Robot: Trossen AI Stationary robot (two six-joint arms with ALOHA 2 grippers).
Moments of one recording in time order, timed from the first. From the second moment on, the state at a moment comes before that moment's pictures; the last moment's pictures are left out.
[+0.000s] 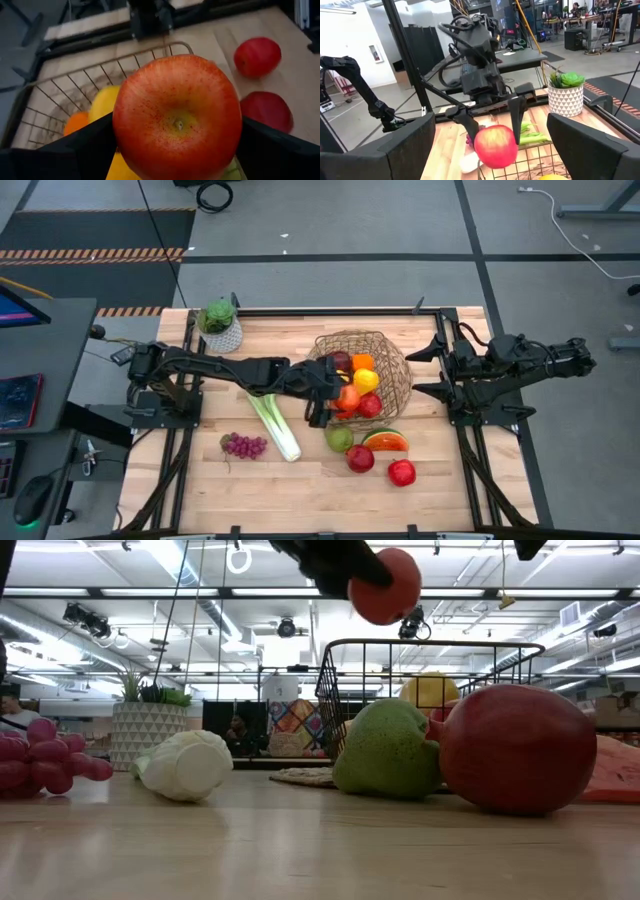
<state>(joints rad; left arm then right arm) -0.07 1.71 1.38 -0.23 -0.09 0.18 0.21 0.49 0.69 -0.20 0.17 0.21</state>
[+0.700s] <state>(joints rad) 0.03 2.08 1.92 -0.91 -0.04 -0.02 0.21 0.49 0.69 -0.18 0.16 0.21</state>
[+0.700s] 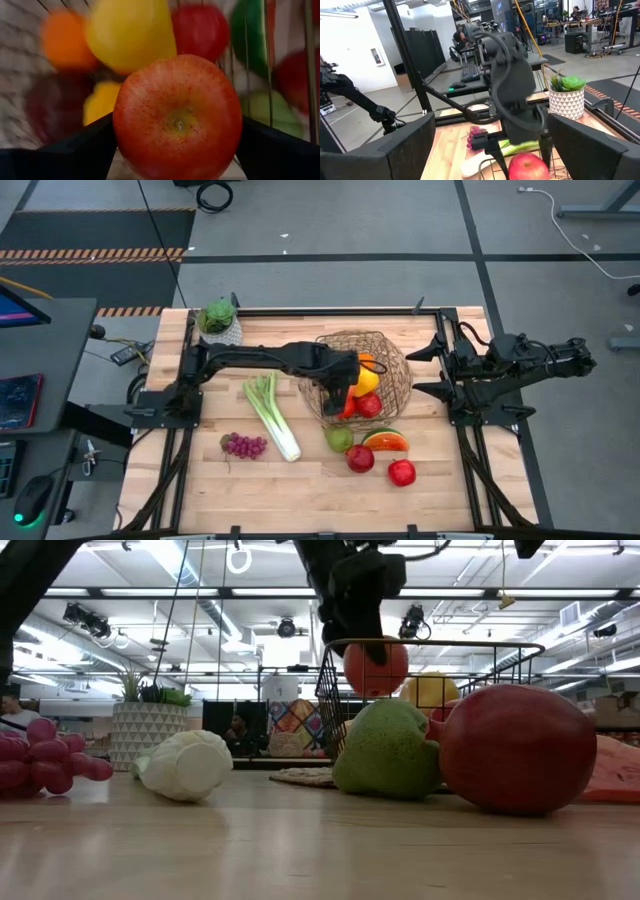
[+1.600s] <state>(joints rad) 0.02 2.09 1.87 -0.93 -0.07 0.07 0.21 0.49 0.69 -0.18 0.16 0.19</state>
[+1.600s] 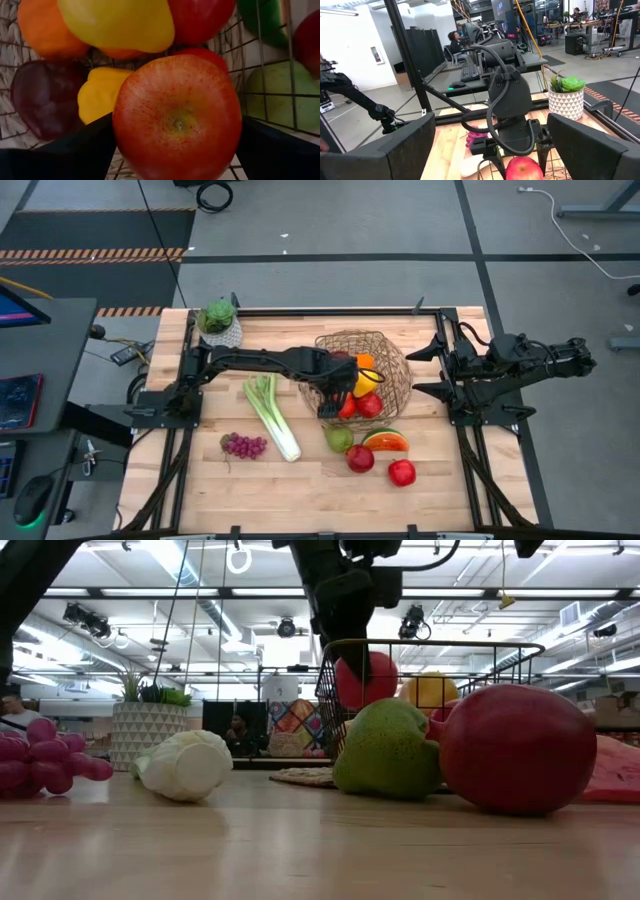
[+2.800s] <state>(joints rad) 0.02 2.09 1.89 -0.94 -0.13 -0.04 0.21 0.49 0.69 -0.18 0.16 0.19</state>
